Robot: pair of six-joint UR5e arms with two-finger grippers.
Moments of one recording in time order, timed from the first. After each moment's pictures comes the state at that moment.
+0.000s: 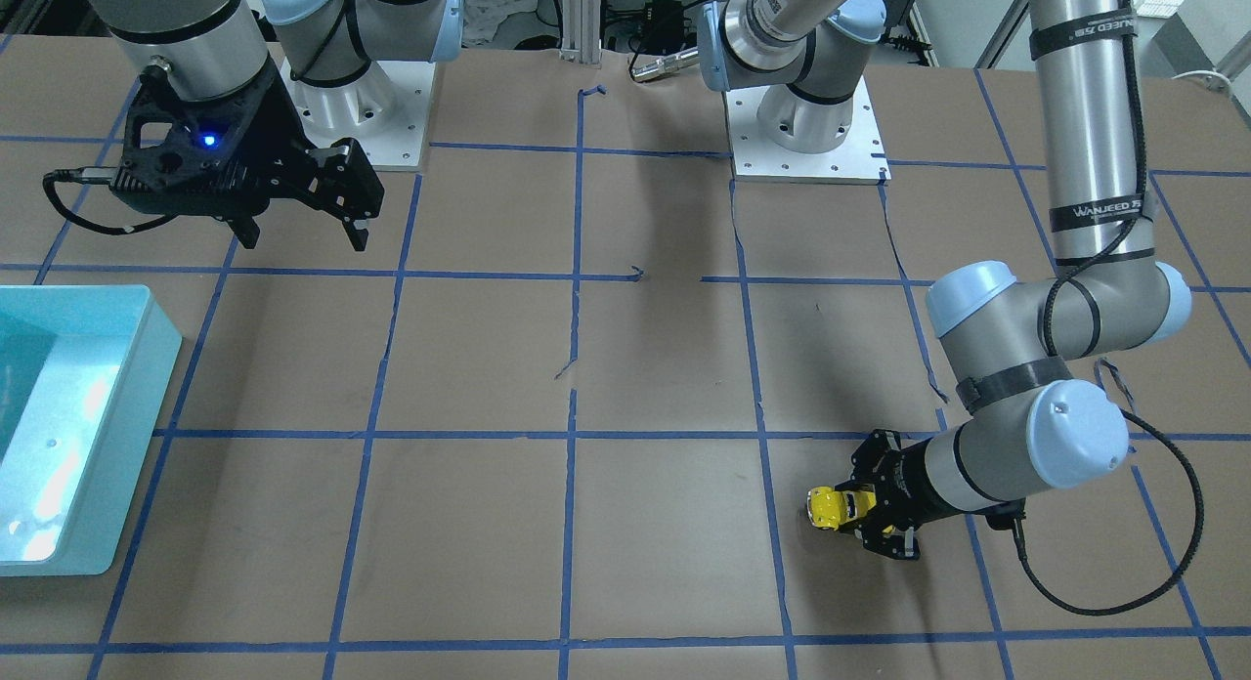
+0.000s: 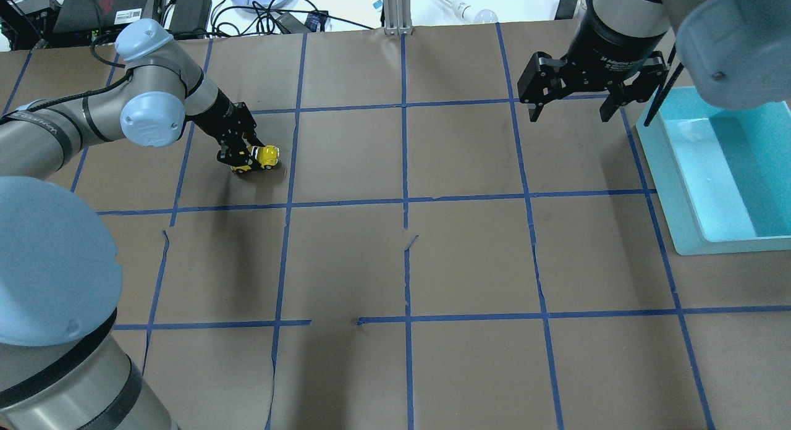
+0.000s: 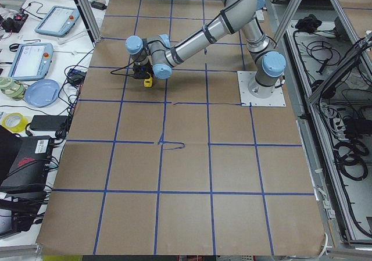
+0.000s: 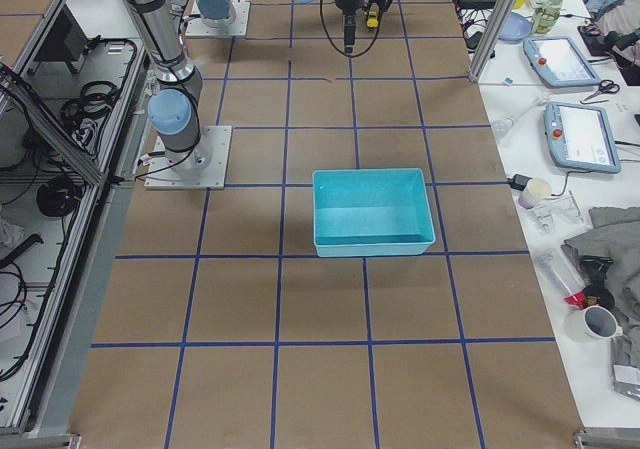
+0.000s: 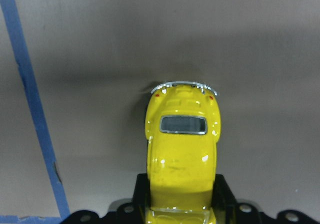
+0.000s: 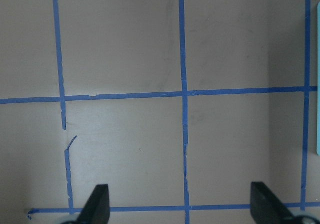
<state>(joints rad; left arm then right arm) -1.35 -2.16 -1.58 -1.09 1.35 -1.33 1.59 -1.56 1.58 -1.64 -1.54 0.05</state>
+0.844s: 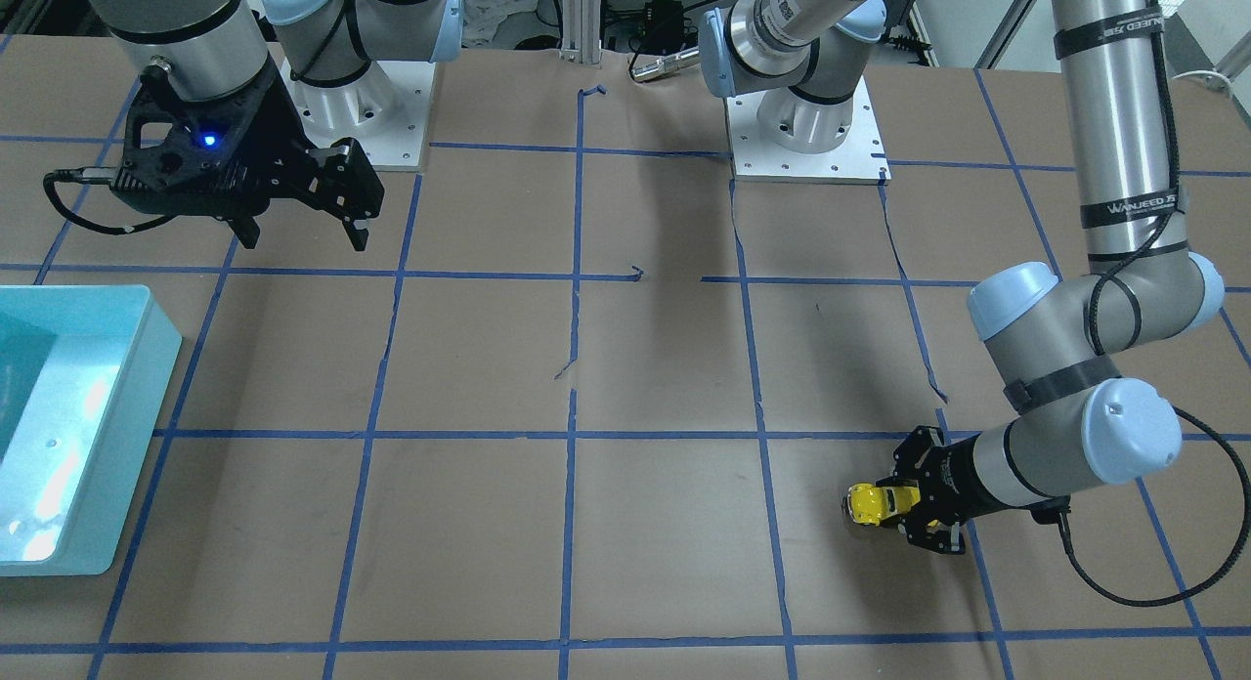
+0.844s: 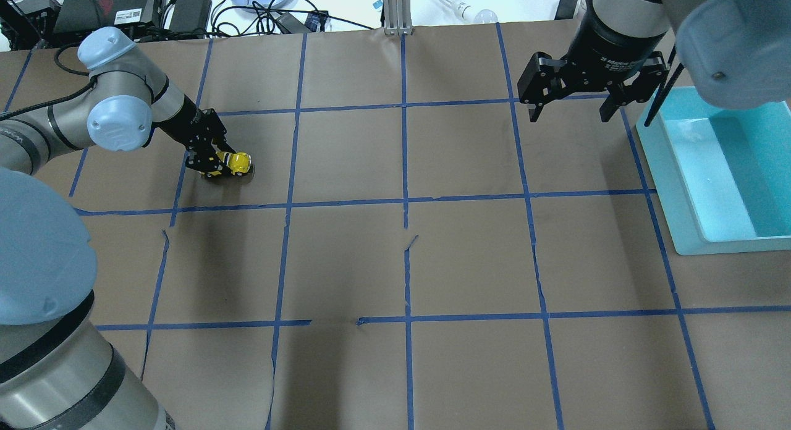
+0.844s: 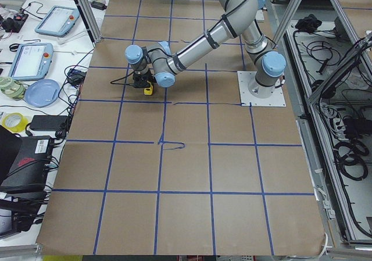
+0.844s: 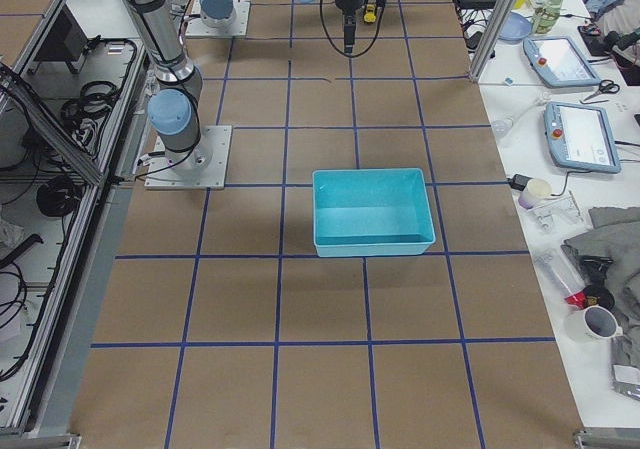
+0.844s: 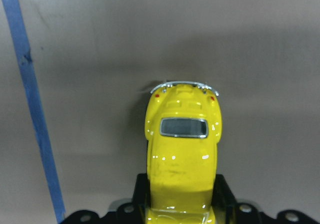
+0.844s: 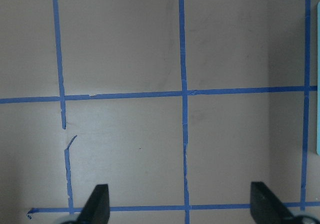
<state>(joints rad) -1.28 -2.16 -1.59 -1.10 1.38 -1.26 1.59 -1.56 1.58 -1.64 -1.54 0.05</state>
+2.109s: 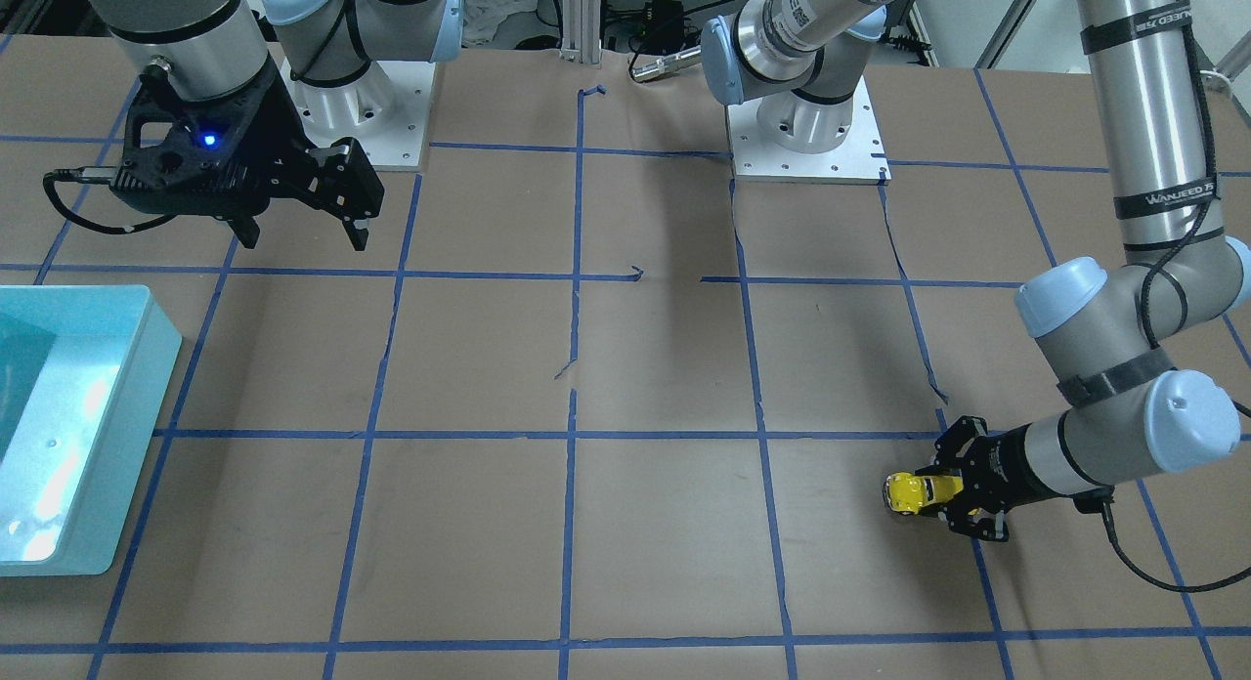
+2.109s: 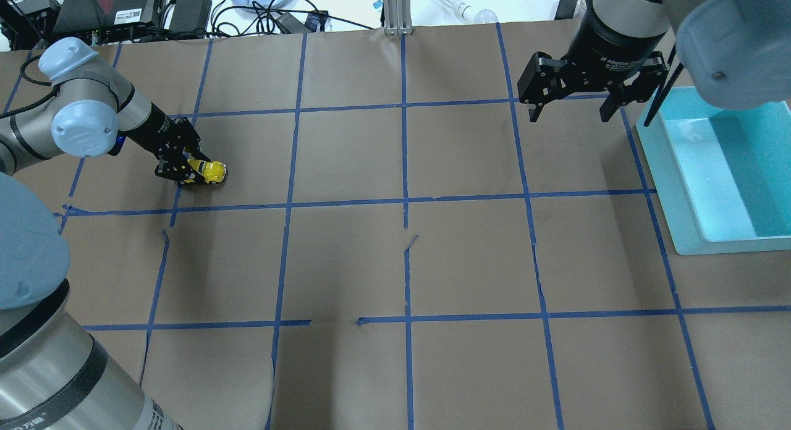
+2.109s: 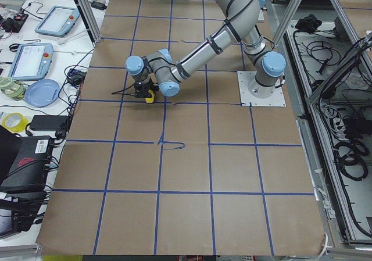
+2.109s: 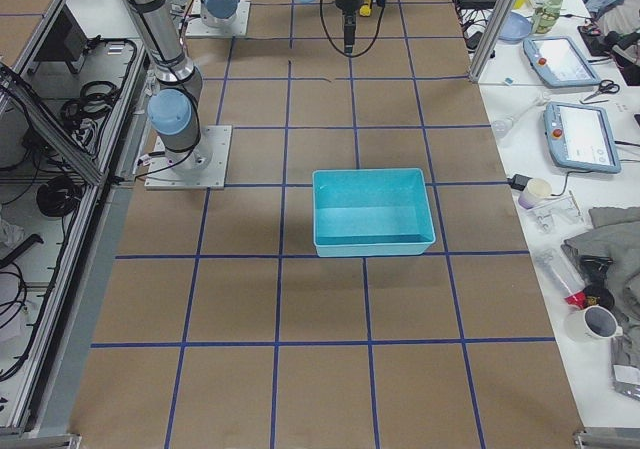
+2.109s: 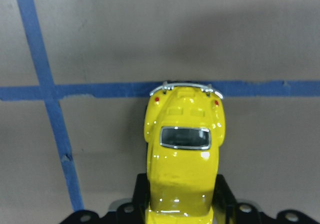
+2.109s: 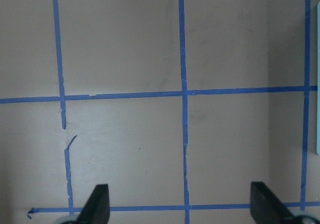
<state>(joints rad) -1.19 -2.16 -1.59 -1.14 1.37 -1.15 1.59 -1.56 1.58 -1.64 -1.54 0.05</state>
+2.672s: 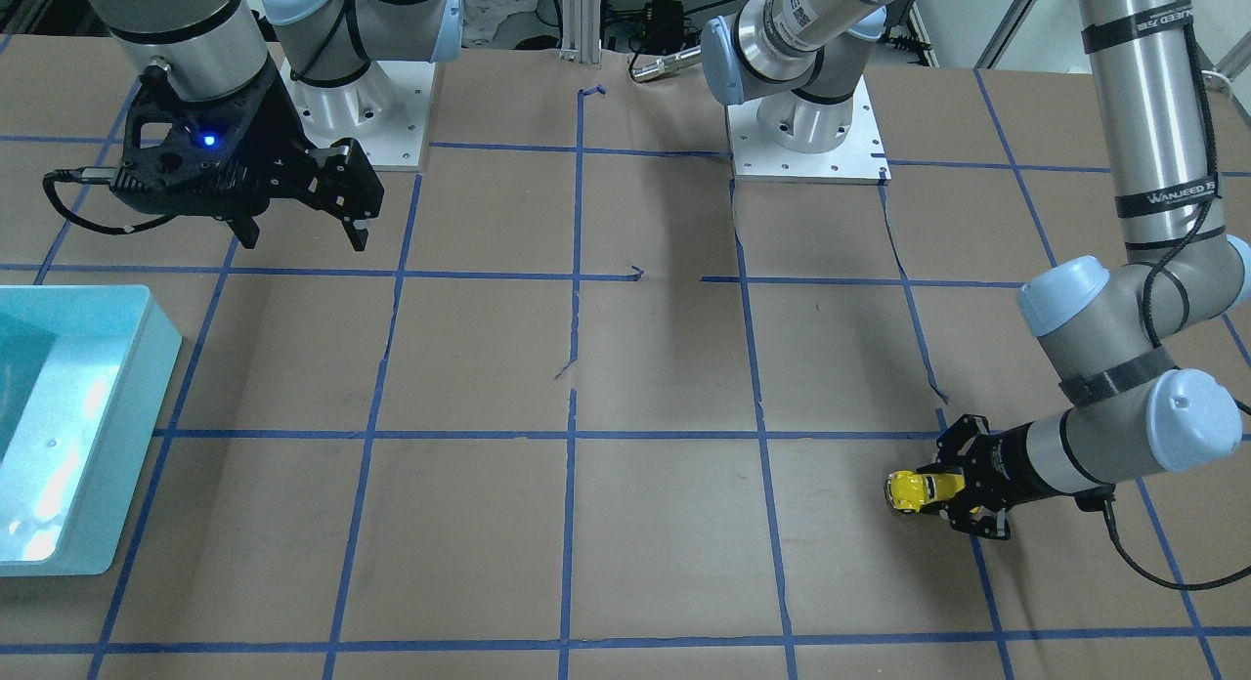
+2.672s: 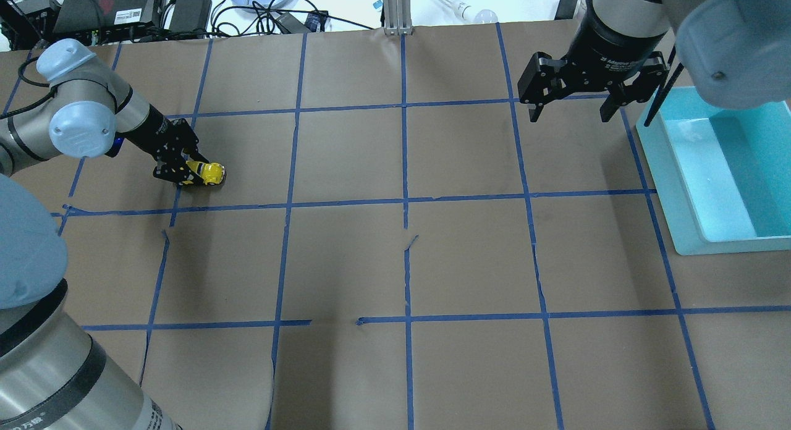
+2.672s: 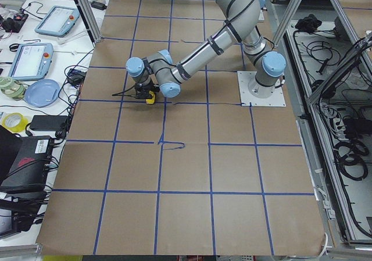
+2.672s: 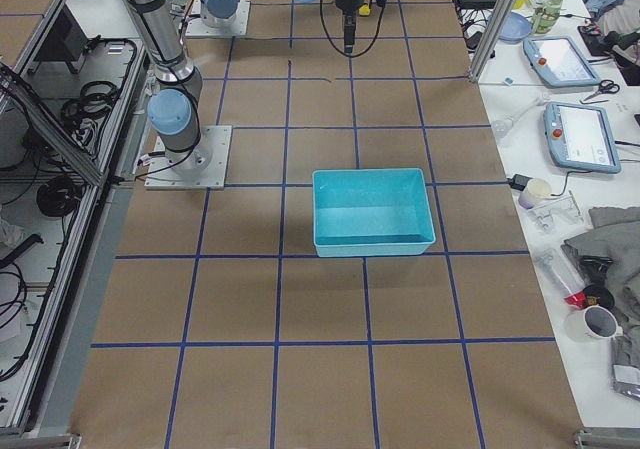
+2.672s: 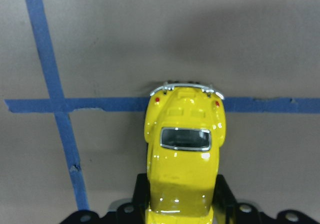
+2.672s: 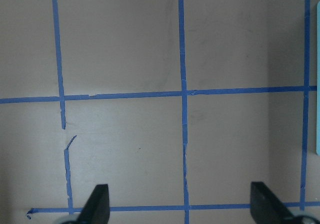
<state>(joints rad) -1.19 -2.16 -1.60 -1.14 1.38 -1.15 1.59 -1.56 1.58 -1.64 -1.54 0.05</state>
